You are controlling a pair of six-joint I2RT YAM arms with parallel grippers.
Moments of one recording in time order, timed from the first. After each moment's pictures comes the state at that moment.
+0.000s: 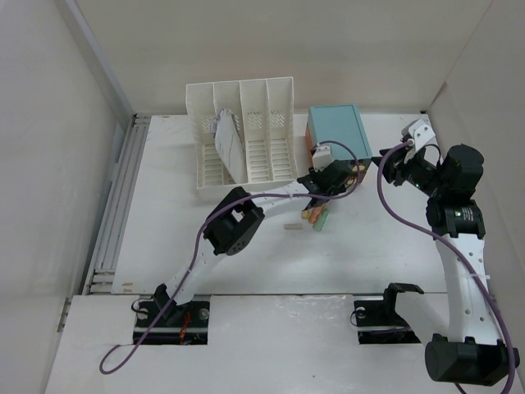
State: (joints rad) left arm -0.97 2.38 1.89 -0.19 -0.45 -0.92; right arm -0.10 0.88 1.03 -0.31 -0.70 -0.31
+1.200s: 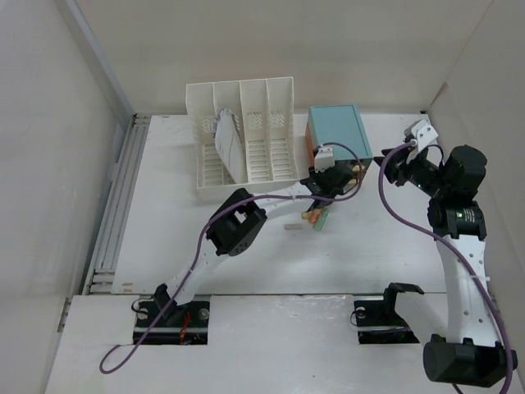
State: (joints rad) left arm -0.98 2.41 1.92 -0.23 -0.57 -0.86; right arm -0.12 0.88 1.03 -0.31 -0.72 -0.31
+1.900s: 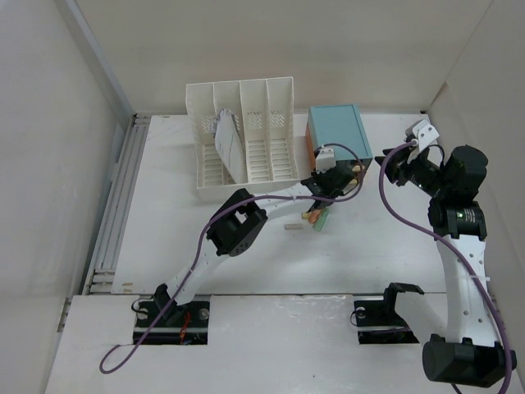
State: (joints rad) left arm -0.98 2.41 1.92 -0.23 -0.55 -0.85; right arm -0.13 0.88 1.03 -0.31 -0.72 -0.31
